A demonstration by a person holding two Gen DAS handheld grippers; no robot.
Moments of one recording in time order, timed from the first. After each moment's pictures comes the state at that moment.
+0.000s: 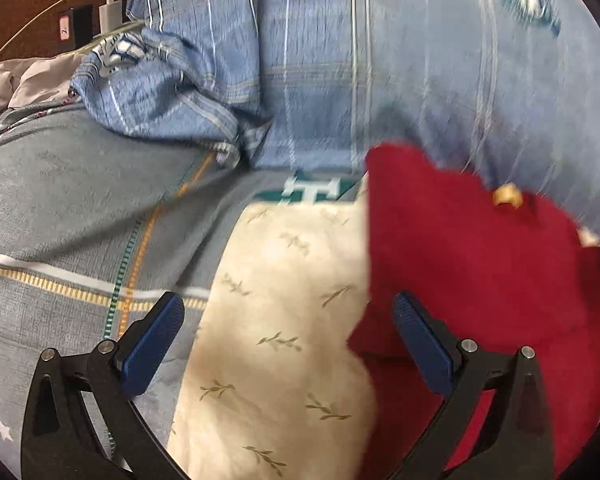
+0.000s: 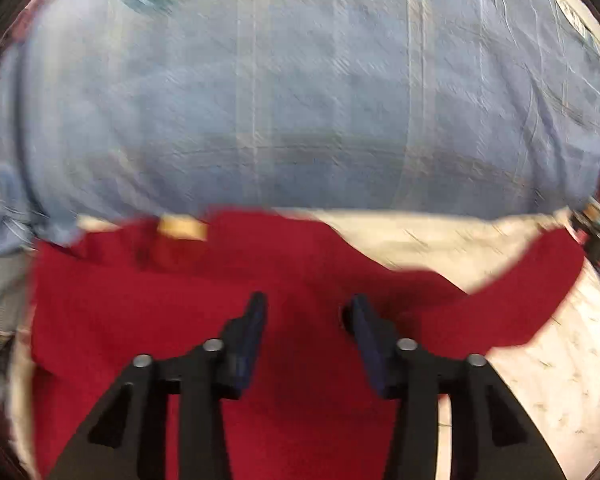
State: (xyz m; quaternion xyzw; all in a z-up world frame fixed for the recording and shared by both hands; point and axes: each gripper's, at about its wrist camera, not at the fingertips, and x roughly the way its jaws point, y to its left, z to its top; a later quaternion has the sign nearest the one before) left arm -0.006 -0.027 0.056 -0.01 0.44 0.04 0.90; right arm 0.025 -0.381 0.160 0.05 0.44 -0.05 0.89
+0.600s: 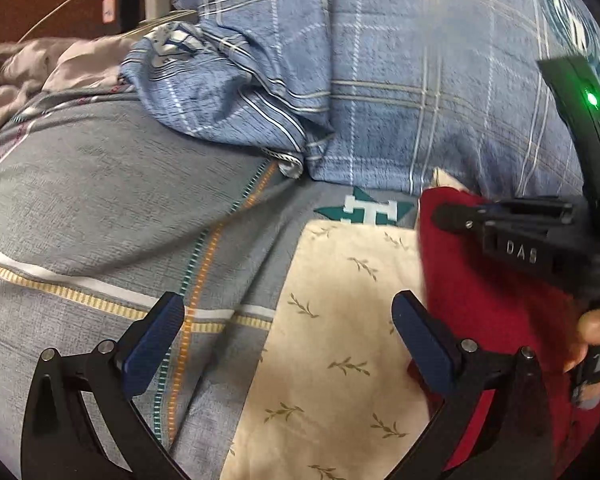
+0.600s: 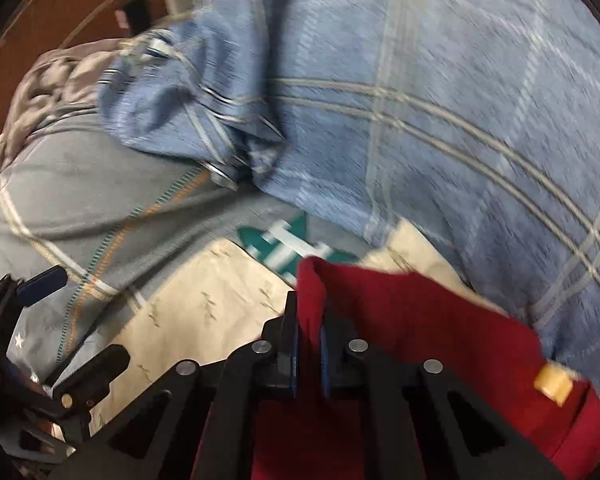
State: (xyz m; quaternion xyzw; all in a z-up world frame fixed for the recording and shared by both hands) left arm -0.004 0.020 0.071 -0.06 0.42 0.09 0.90; right arm 0.136 -0.133 0.111 -0.09 0.48 0.32 0.82
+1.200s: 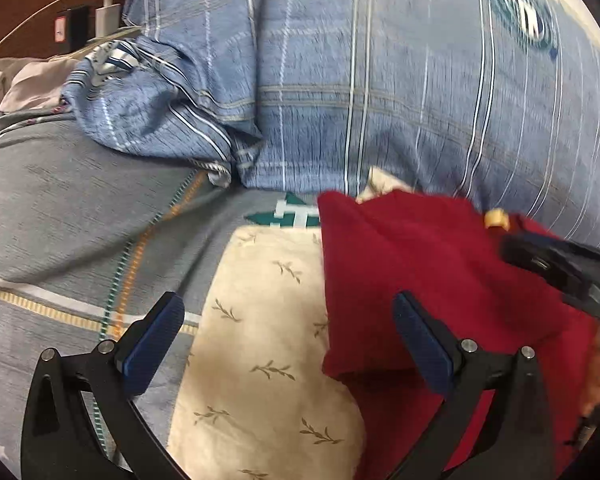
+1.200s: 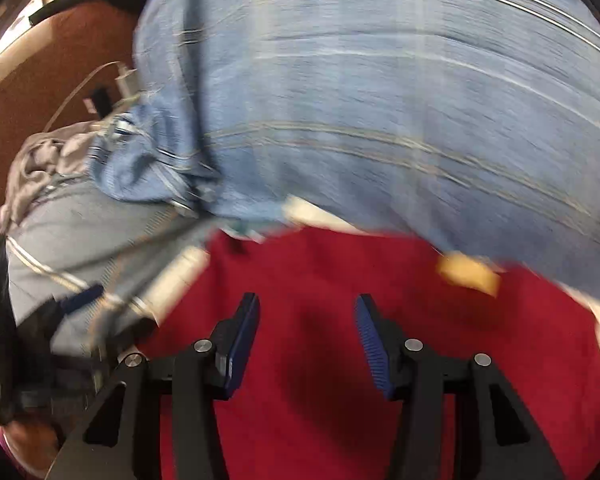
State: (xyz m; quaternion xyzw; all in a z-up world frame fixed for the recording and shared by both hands) left arm -0.002 -0.022 0.066 -0.04 0.41 0.02 0.91; right arm 0.076 -0.248 0.135 0.02 0.46 0.20 0.87
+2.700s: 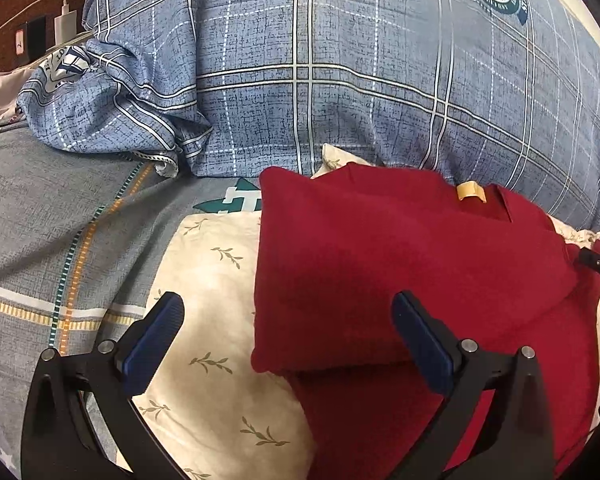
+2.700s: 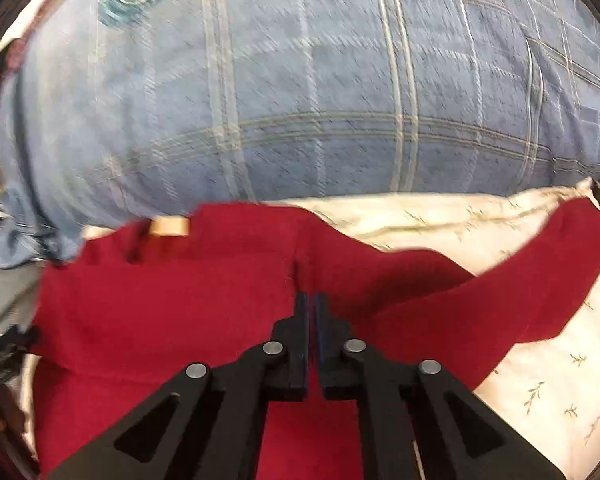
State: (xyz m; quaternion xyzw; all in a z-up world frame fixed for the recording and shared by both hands) left arm -0.002 -0.055 0.063 -0.03 0.42 -0.03 0.91; right arm 0.020 -0.436 0.134 0.10 0.44 -0.03 0.89
